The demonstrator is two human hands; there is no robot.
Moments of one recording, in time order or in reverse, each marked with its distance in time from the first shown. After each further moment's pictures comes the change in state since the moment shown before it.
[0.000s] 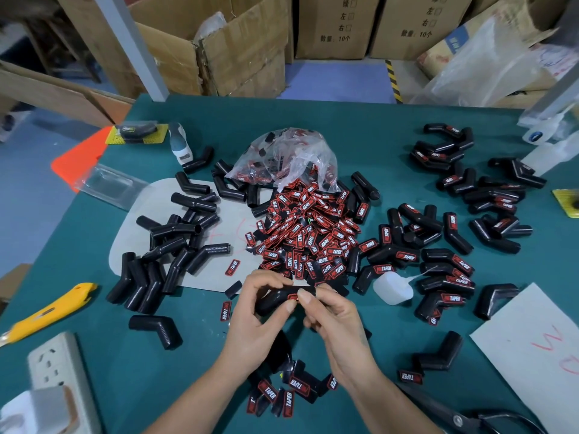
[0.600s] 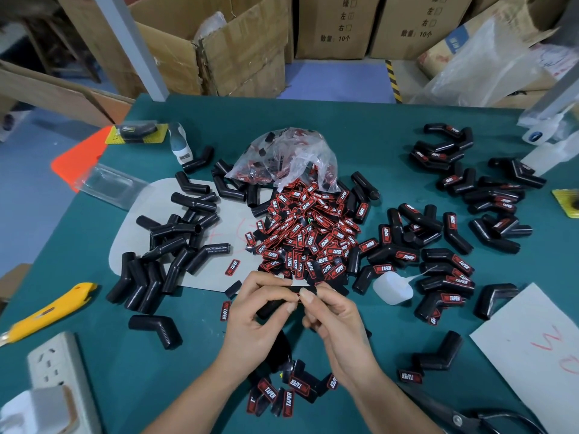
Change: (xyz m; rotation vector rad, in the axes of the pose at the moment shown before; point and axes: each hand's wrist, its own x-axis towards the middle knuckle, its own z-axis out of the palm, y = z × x) left_hand 0.002 -0.006 -0.004 0.173 -0.009 0.146; right_hand 0.000 0.006 -0.005 0.031 -0.027 0.003
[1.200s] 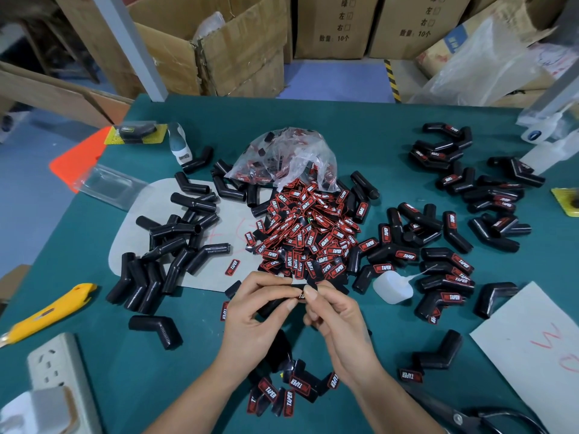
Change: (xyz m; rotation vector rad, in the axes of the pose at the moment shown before) left_hand 0.002 -0.001 0.000 -0.008 0.006 -0.003; right_hand 0.001 0.000 -0.003 -0.006 -0.005 -0.023
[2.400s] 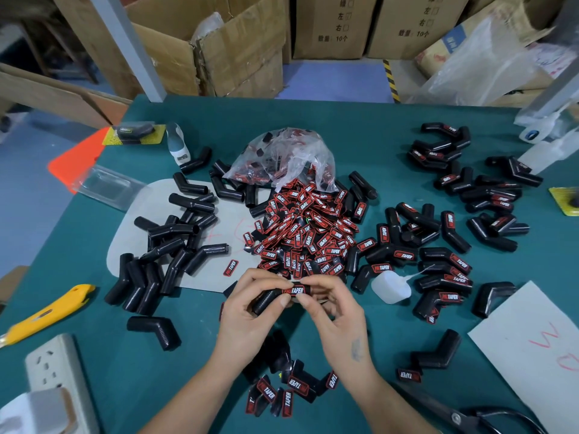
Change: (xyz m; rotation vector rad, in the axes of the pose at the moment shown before) left_hand 0.002 -0.002 -0.004 -0.074 -0.019 -0.172; right_hand -0.001 0.001 0.005 -0.272 0.132 -0.300
